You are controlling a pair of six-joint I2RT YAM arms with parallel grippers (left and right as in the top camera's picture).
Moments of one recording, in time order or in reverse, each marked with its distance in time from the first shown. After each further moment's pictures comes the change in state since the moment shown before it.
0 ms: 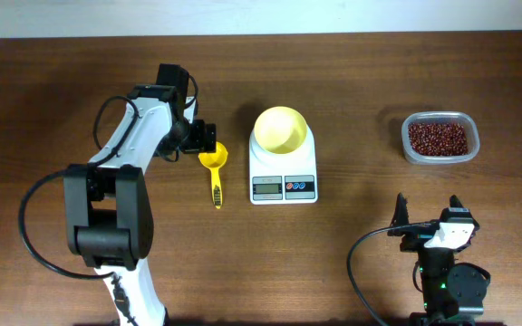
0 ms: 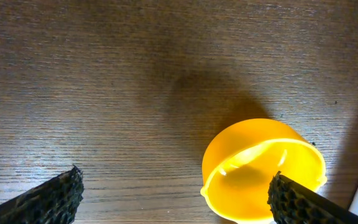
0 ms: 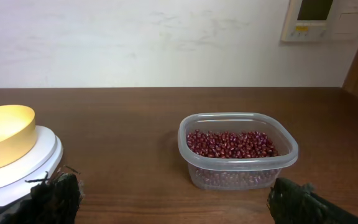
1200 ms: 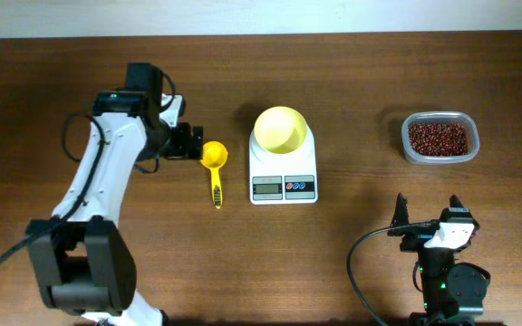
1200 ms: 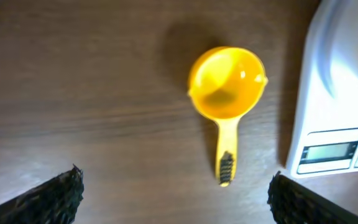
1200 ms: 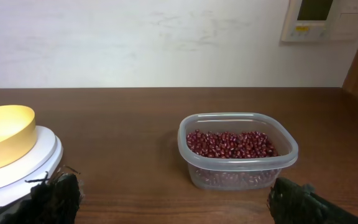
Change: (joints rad) left arm 0.046 -0.267 -0.081 -0.114 0.085 0.101; right arm 0.000 0.000 0.000 0.000 0.000 0.000
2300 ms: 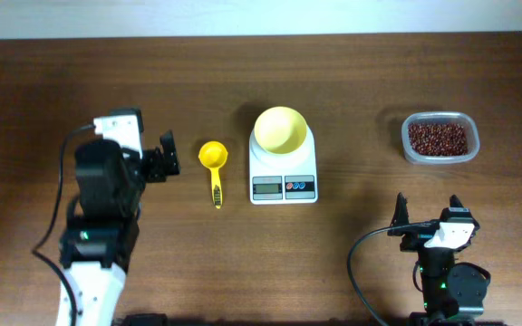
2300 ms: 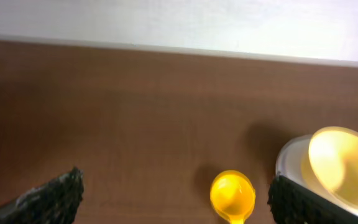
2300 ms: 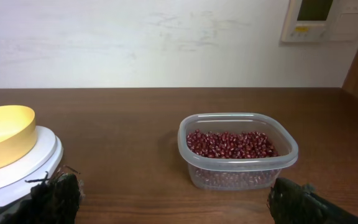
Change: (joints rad) left arm 0.051 -0.779 -0.621 0.715 -0.135 -0.029; right arm 0.000 -0.001 0.000 0.000 0.000 -0.001
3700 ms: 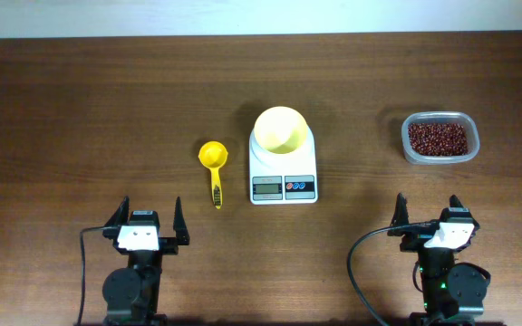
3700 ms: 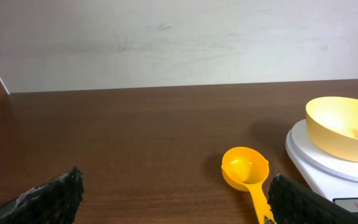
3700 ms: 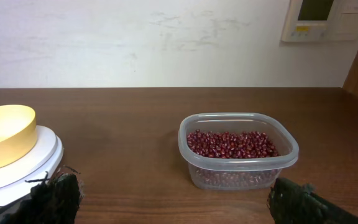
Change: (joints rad) left arm 0.000 -0.993 -0.837 0.265 0.001 0.109; right arm -0.001 0.001 0.000 0.001 -0.003 0.001
